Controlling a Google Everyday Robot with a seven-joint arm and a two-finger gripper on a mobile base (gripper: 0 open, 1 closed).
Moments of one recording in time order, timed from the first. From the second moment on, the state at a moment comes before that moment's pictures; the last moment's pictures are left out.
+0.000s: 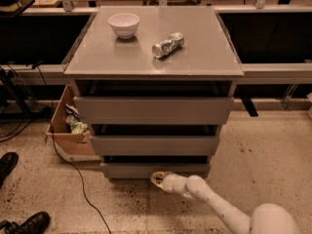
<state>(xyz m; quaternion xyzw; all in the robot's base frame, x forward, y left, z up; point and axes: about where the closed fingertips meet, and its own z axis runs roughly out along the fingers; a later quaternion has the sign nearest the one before) 0.663 0.002 0.209 -0.59 0.62 0.11 0.51</state>
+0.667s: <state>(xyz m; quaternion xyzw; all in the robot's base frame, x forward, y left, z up) 0.535 -0.153 0.279 -0.55 0.70 0.16 0.43</state>
